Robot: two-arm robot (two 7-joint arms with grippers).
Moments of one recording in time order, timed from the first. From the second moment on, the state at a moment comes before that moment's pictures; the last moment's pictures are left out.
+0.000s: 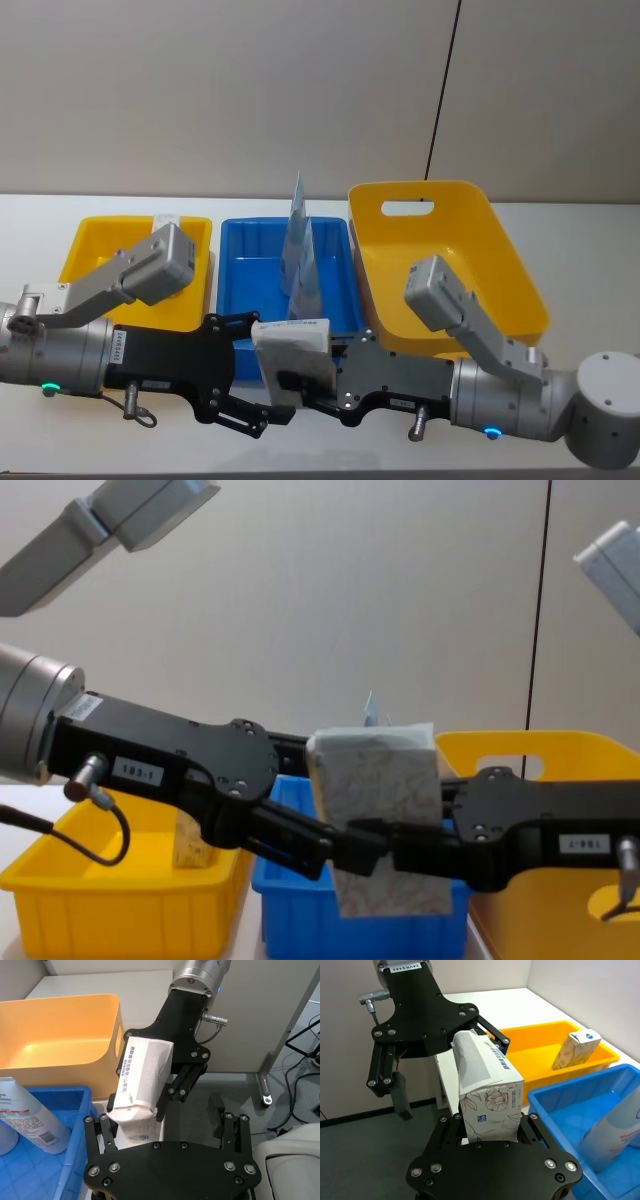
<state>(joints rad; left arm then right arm) -0.56 0.59 0.61 -1.55 -0.41 0.18 -1.12 0.31 0.53 -0.54 -1.57 0.43 0.08 0.78</state>
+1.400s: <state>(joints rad) -0.53 0.60 0.53 -1.55 -0.45 0.23 -0.93 0.20 0.57 -0.39 -1.65 0.60 0.09 0.62</state>
